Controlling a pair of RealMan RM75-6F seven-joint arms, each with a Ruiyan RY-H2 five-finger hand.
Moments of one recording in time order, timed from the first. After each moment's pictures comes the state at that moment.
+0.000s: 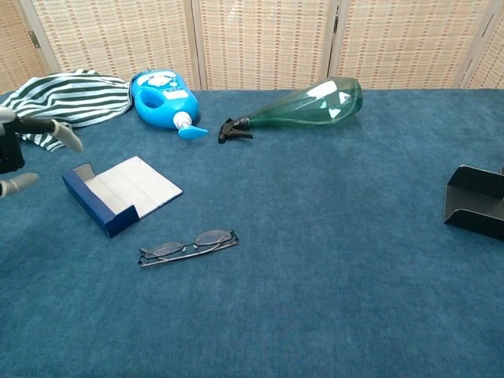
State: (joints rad) left arm -0.50 -1.17 -0.07 -1.55 1.62 1.01 0.03; right arm 0.08 -1.08 0.08 -1.66 -1.48 1.48 -0.14
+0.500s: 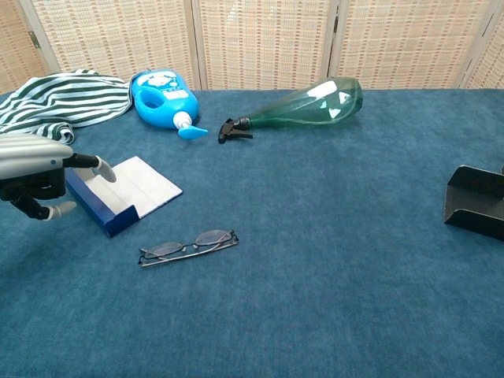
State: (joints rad) left arm -0.62 -1.27 -0.08 -1.50 1.40 0.80 0.22; right arm 0.09 -1.09 0.08 -1.64 -1.45 1.45 -0.11
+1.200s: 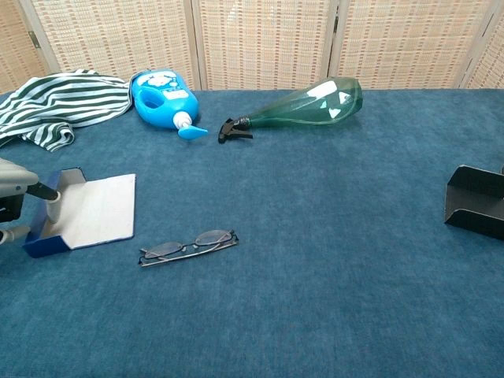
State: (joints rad) left arm -0.64 -1.18 0.01 -1.60 1.11 0.77 0.49; right arm 0.08 -1.09 0.08 -1.63 -1.45 1.45 -0.09
